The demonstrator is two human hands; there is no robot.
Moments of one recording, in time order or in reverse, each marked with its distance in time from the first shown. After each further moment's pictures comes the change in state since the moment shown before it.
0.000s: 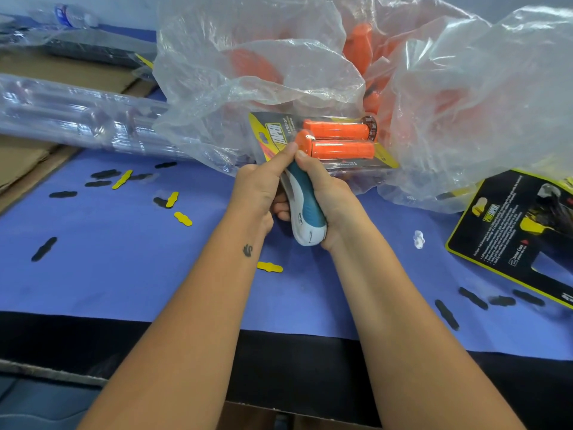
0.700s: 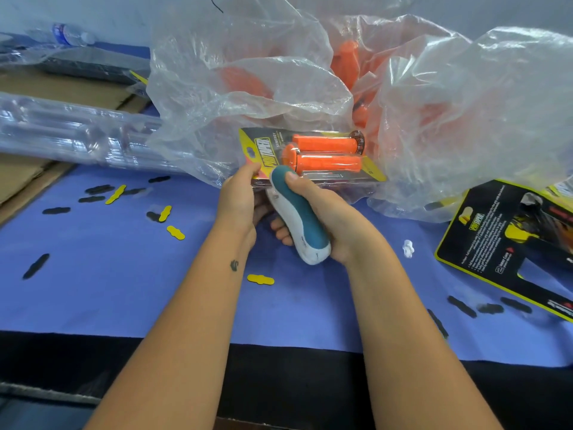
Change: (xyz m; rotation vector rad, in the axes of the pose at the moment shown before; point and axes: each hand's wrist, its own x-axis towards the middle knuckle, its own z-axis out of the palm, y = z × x) left_hand 0.003 0.002 -0.008 -0.116 0.052 0.033; right_hand -0.014 -0.016 -0.021 -0.251 -0.220 0.061
